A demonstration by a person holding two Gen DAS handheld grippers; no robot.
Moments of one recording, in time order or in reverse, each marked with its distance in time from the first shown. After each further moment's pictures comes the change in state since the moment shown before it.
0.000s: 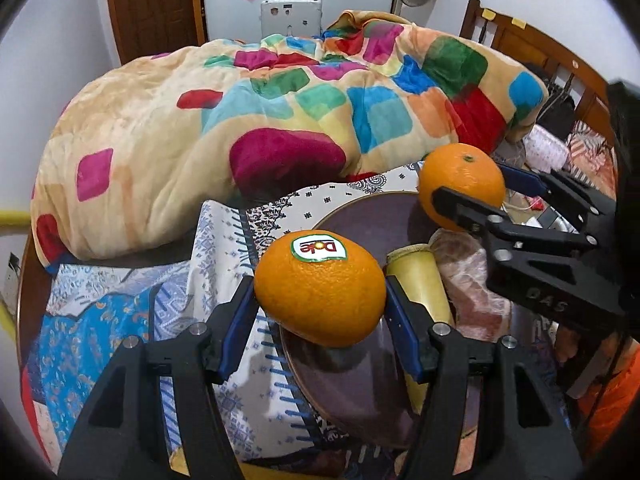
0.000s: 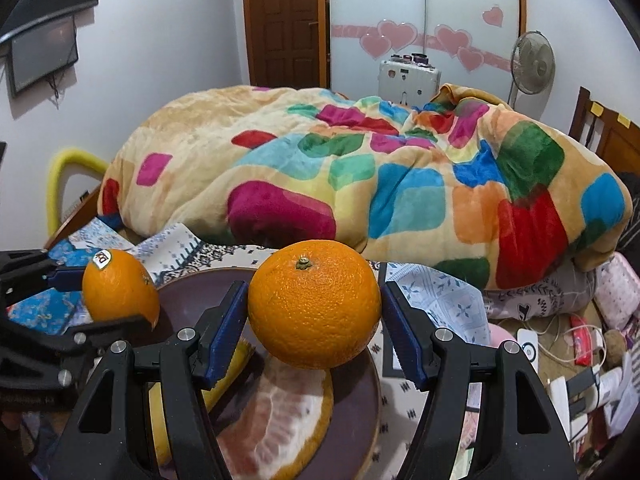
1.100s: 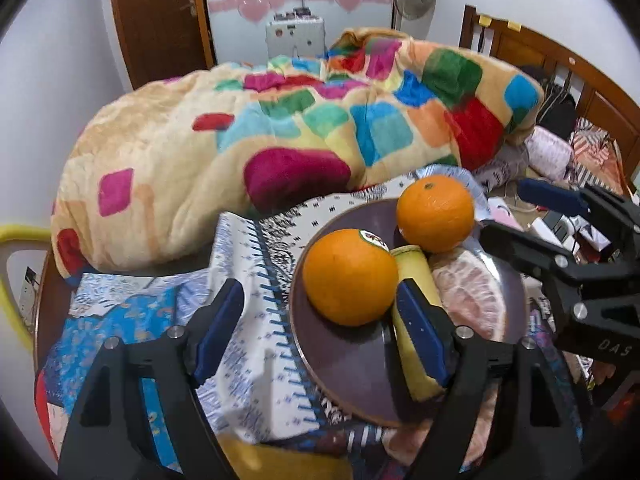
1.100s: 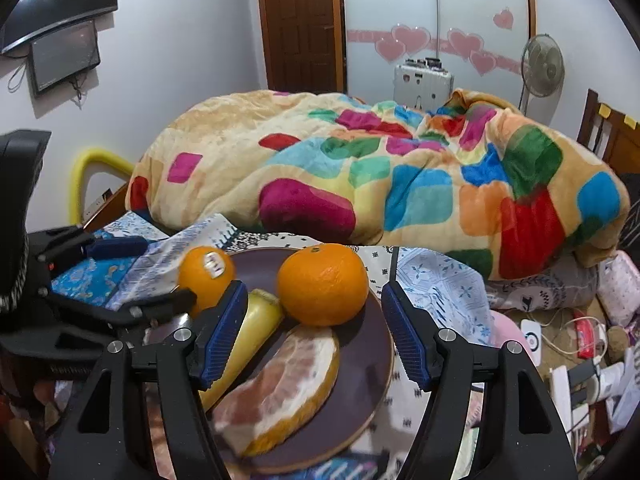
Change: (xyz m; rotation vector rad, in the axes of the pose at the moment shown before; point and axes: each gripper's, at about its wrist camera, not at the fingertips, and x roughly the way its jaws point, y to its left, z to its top) left arm -0.038 -0.006 -0.014 0.024 -0.089 0.057; right arm -0.064 0.007 -0.016 -0.004 -0.043 0.062
